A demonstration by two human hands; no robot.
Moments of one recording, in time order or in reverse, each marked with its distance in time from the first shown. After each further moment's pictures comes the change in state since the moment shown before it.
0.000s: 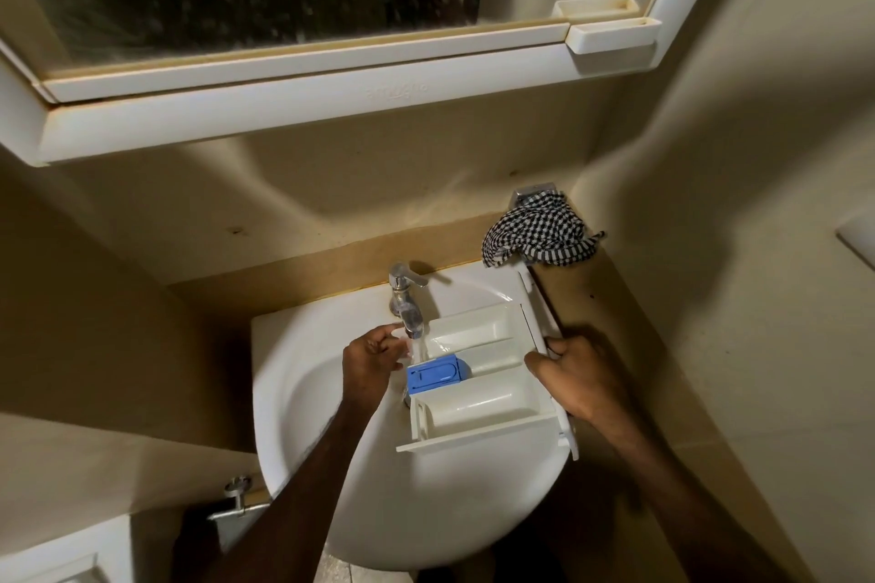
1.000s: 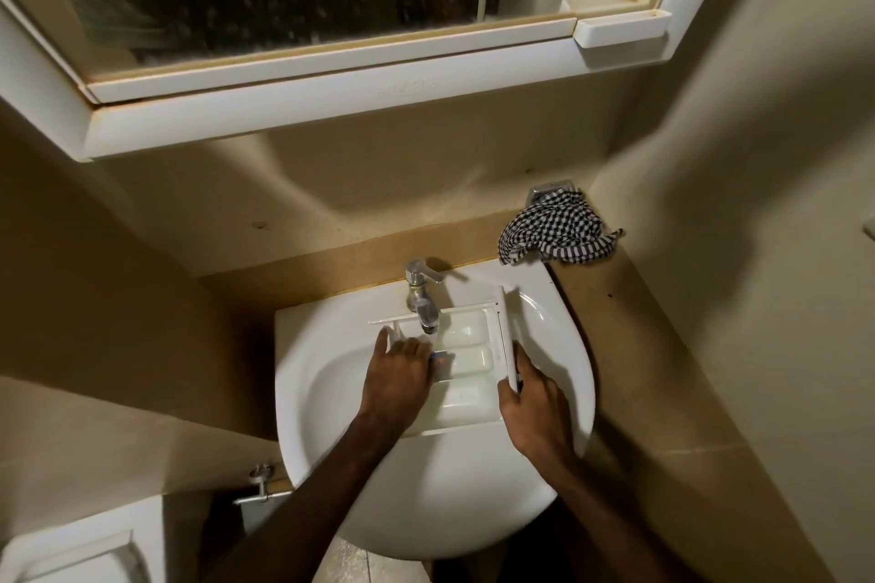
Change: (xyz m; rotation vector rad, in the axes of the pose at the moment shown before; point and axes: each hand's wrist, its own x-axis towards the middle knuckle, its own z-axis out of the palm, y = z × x) left_hand -0.038 0.015 -0.001 1.512 -0.113 0.616; right_hand -0.011 0.022 0.108 0.031 0.063 -0.168
